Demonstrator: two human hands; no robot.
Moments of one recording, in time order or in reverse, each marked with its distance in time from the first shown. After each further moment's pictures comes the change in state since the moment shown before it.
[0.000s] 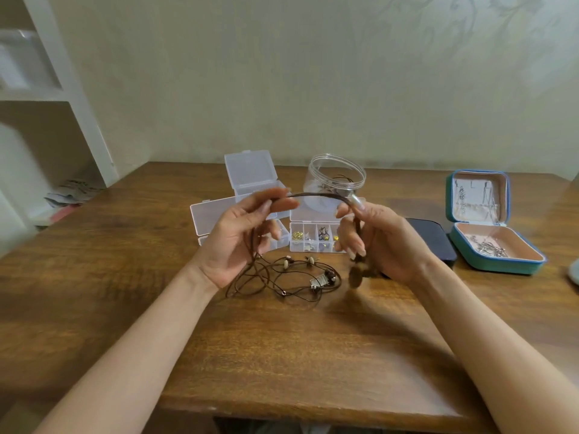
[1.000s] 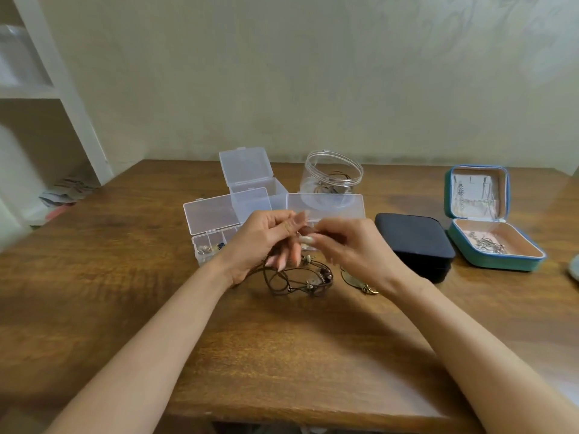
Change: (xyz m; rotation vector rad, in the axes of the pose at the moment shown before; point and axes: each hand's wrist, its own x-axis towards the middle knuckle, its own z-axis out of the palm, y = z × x) left_hand 0.014 -0.012 0.022 0.536 -0.001 -0.176; right_hand -0.001 0.010 0.029 -1.029 0.194 -0.083
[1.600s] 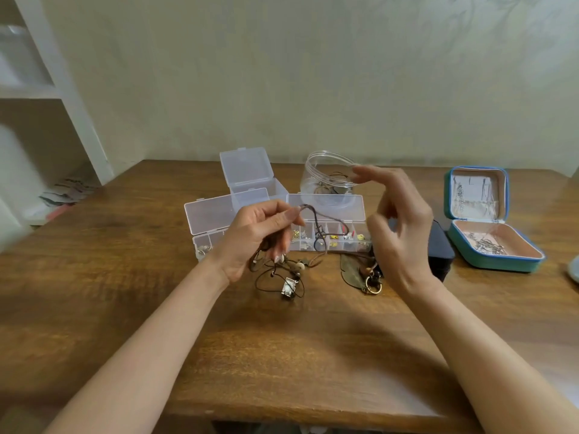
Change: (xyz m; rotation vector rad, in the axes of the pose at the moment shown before) left_hand -0.002 0.001 -0.005 -0.126 0.063 0.111; right_hand -0.006 -0.002 -0.017 0.031 0.577 -0.220
